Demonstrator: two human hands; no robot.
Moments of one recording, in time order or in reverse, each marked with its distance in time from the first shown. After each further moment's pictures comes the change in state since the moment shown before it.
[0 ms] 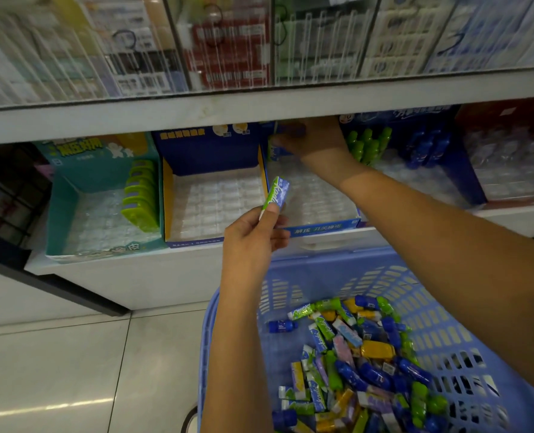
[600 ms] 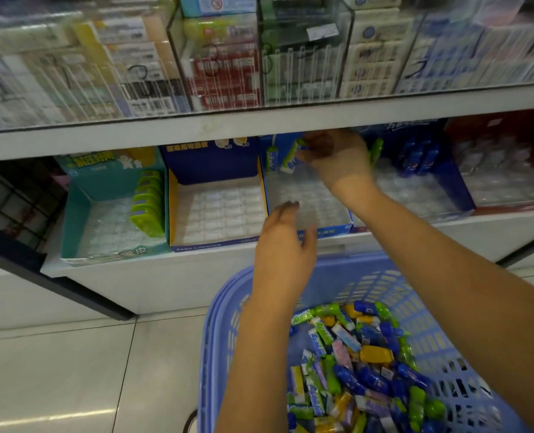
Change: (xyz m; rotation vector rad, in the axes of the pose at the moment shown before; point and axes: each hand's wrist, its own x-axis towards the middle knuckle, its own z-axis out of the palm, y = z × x) left_hand -0.012 -0.005 0.032 0.868 -0.062 0.429; right_hand -0.043 0.000 -0.029 0.268 0.147 -0.008
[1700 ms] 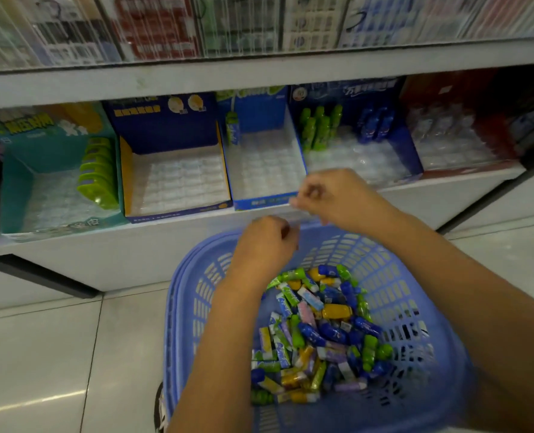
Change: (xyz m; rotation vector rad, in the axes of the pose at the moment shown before) left_hand -0.020 -0.010 0.031 0.056 -0.330 -0.031; right_hand -0.088 0.024 -0.066 -0.458 -0.449 0.053
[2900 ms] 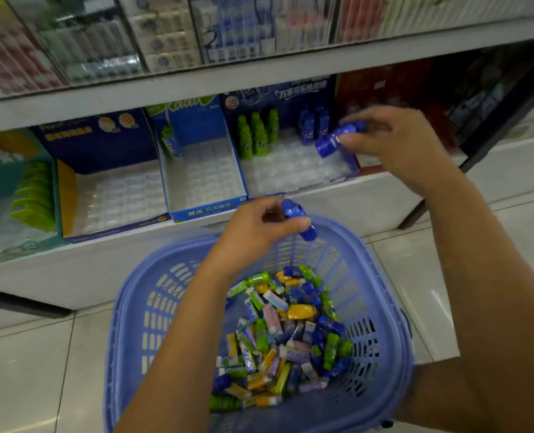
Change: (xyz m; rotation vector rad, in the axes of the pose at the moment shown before) left_hand 0.013 0.076 0.028 -0.537 -0.198 0.107; right_hand -0.039 0.084 -0.132 0.412 0.342 0.080
